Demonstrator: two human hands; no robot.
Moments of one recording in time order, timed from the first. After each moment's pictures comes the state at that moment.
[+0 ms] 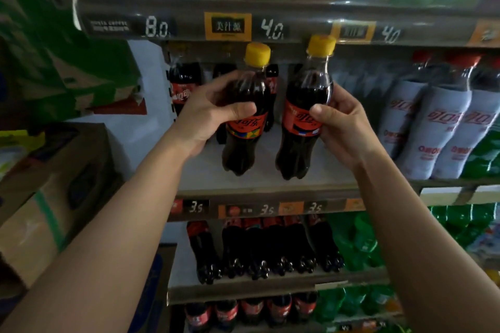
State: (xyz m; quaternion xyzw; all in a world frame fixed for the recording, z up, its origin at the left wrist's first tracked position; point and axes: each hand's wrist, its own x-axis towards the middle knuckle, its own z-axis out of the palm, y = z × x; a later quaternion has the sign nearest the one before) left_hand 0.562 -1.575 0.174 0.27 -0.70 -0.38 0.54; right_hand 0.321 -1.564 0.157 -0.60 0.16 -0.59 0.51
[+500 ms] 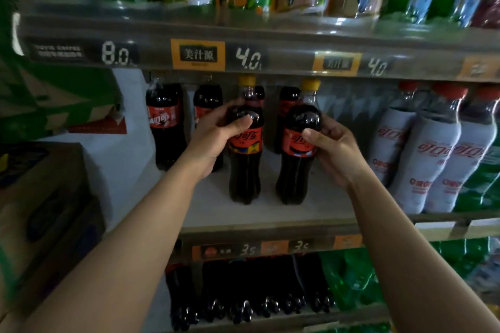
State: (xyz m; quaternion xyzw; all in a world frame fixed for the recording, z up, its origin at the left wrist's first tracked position) left_hand 0.516 -1.641 0.163 0.31 -0.62 -0.44 0.57; right_hand 0.280 -1.624 0.145 -0.58 0.26 -0.61 0.47
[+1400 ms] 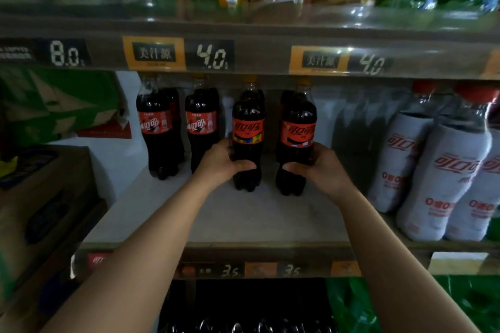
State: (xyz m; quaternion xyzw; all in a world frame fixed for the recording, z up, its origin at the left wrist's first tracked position) left_hand 0.489 -1.695 0.113 0.52 -0.67 -0.27 0.45; right_hand 0.263 -1.676 0.112 -0.67 0.48 -0.50 0.28
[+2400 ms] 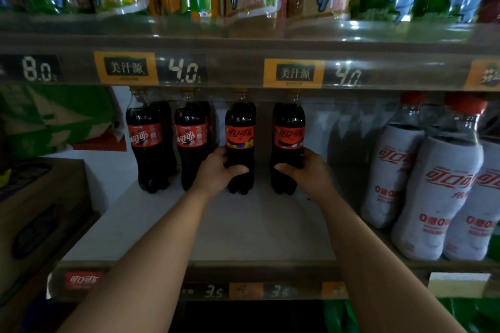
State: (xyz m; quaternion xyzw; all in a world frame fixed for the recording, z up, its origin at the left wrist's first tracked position) left_hand 0.476 -1.727 0.102 0.51 -0.65 -0.27 0.50; right_hand 0.260 -1.736 0.098 -0.64 0.52 -0.52 0.20
